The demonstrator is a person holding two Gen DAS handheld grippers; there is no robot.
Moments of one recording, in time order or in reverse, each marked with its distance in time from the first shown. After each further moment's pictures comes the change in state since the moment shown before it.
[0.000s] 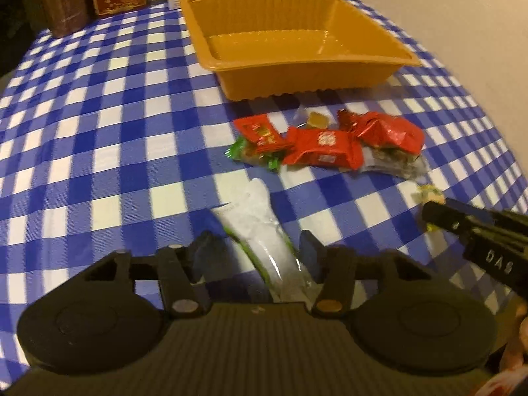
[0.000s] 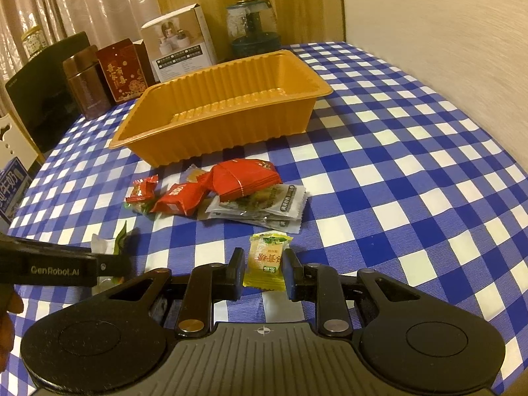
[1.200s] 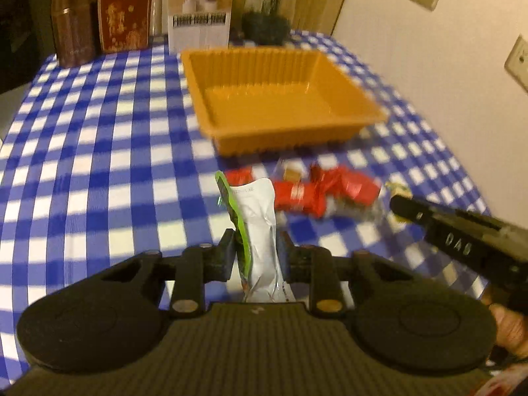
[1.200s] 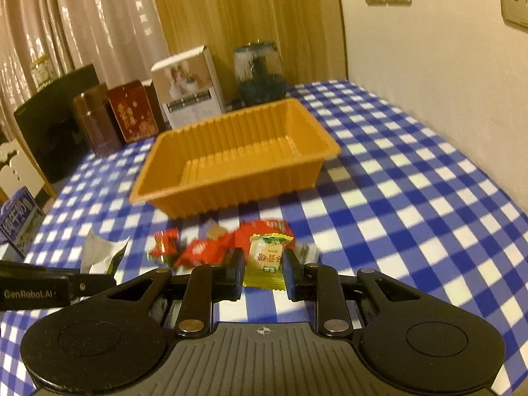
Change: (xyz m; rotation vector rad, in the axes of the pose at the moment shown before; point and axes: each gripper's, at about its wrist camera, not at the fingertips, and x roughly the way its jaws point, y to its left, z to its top) left arm -0.062 0.005 0.024 -0.039 -0.136 -0.085; right arm -0.025 0.010 0.035 0.015 -0.122 0.024
